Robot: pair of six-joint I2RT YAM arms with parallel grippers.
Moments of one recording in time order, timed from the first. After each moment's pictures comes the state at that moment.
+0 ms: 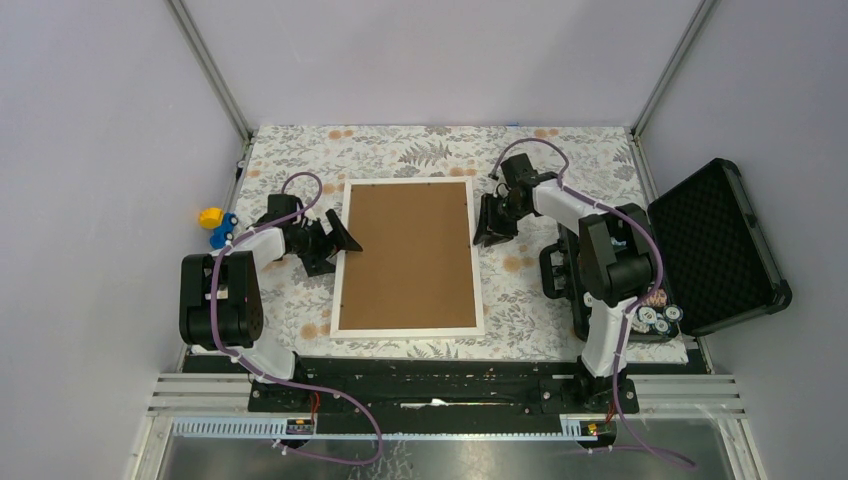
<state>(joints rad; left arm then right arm) 0.06 1.60 0.83 -0.34 0.54 -0.50 0.33 1.95 1.37 -0.62 -0.41 0.38</state>
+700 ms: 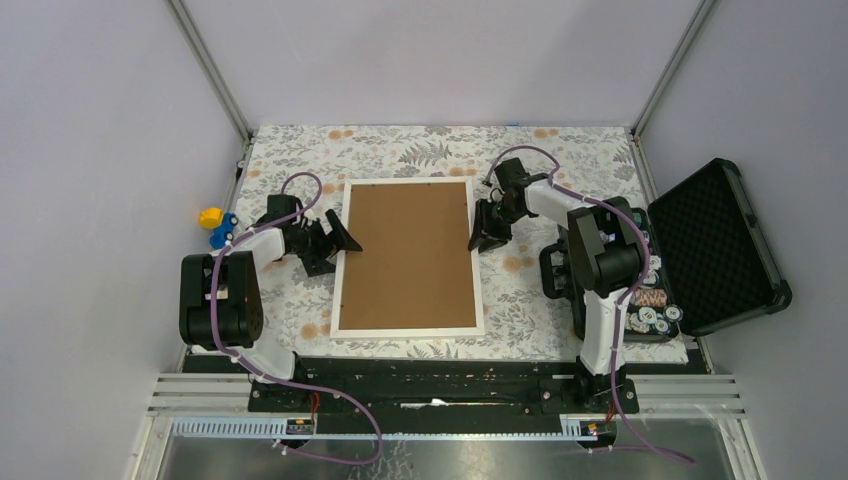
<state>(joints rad) 0.07 1.60 0.83 -0.34 0.55 -0.50 0.34 2.04 1.39 -0.61 -0.46 0.39</state>
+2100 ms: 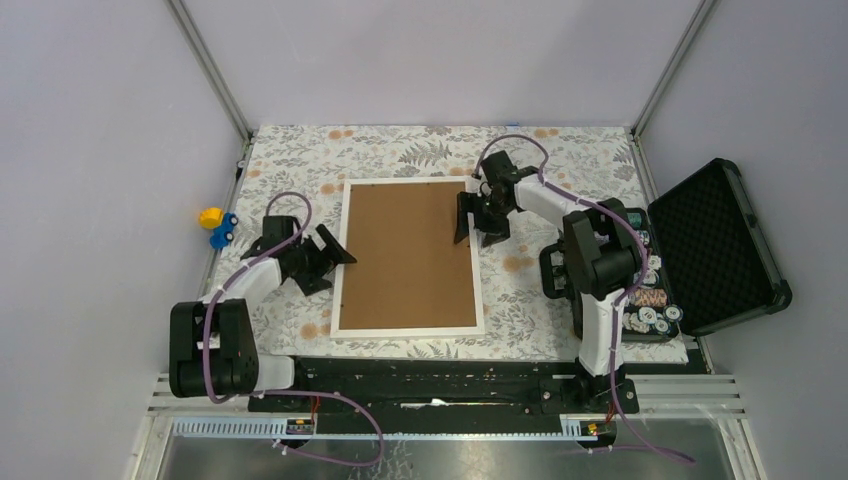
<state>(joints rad) 0.07 1.33 0.65 -0.32 0.41 -0.64 0.41 2.03 1.49 -0.70 -0.34 0.37</state>
